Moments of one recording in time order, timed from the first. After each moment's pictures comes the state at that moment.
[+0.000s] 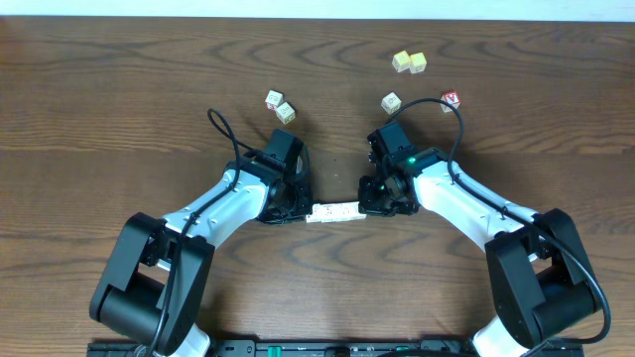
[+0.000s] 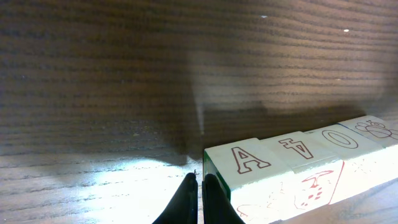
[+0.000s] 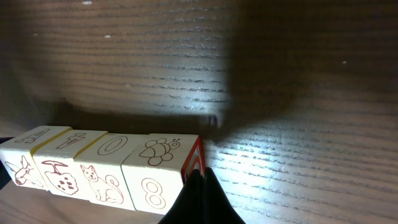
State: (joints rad) left arm -0.45 1.75 0.96 -0.57 0.31 -0.56; right arm 0.47 1.78 1.05 -0.65 -0.24 0.54
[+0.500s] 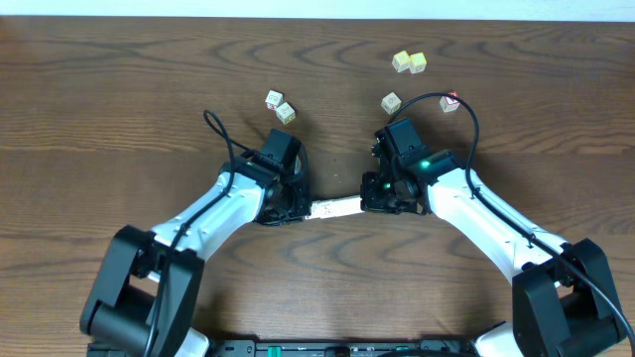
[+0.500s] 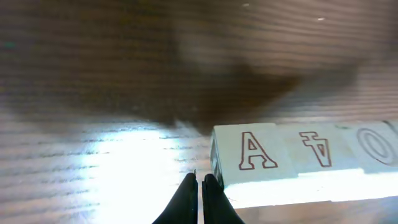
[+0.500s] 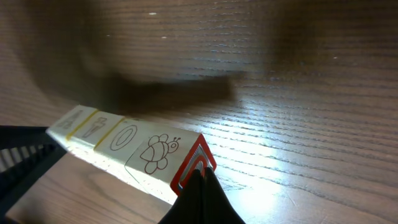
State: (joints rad) left arm -0.45 1.68 0.96 -0.62 0.32 -0.56; right arm 0.47 1.66 1.05 -0.68 -0.27 0.54
